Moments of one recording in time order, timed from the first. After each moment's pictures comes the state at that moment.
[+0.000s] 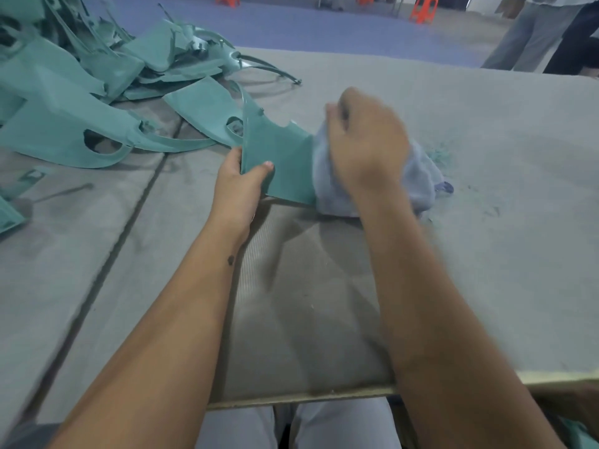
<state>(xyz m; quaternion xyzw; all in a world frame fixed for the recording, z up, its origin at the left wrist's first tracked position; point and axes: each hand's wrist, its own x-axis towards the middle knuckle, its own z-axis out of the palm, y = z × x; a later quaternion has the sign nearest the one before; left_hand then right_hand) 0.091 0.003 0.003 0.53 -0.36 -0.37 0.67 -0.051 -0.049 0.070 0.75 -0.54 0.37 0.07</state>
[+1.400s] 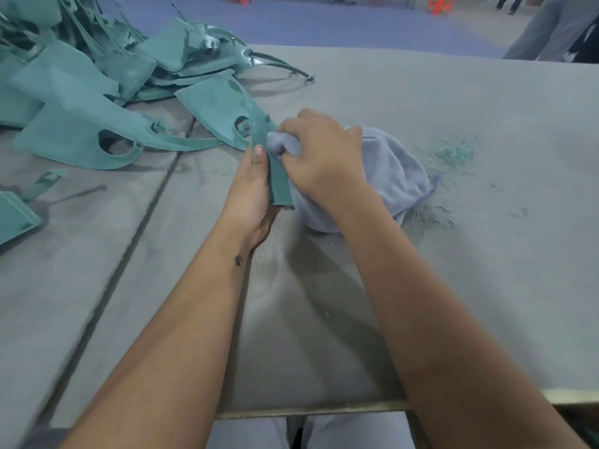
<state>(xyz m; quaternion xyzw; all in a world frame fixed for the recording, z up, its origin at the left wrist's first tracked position) 0.089 -0.003 -0.003 0.43 -0.32 -0.48 0.69 -0.002 -0.046 0.051 0.85 -0.45 0.27 -0.01</state>
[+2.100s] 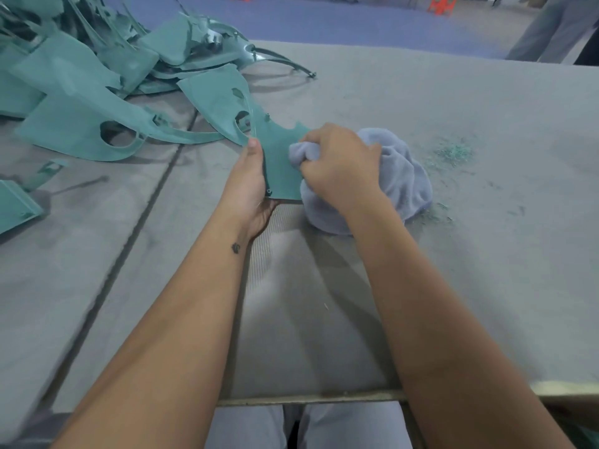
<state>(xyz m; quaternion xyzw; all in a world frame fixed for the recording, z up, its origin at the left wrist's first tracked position) 0.093 -0.005 0.001 0.43 -0.24 -0.52 0.70 -0.022 -0.043 0.037 0.81 -0.51 0.28 -0.04</state>
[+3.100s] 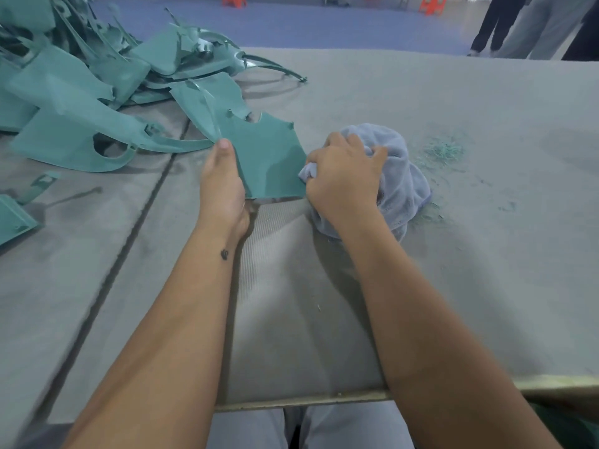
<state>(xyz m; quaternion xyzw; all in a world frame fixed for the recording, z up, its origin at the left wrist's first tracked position) 0.101 0.000 0.006 0.45 -0.23 -0.39 0.77 -0.035 -0.042 0.021 0.81 -0.54 0.22 0.08</state>
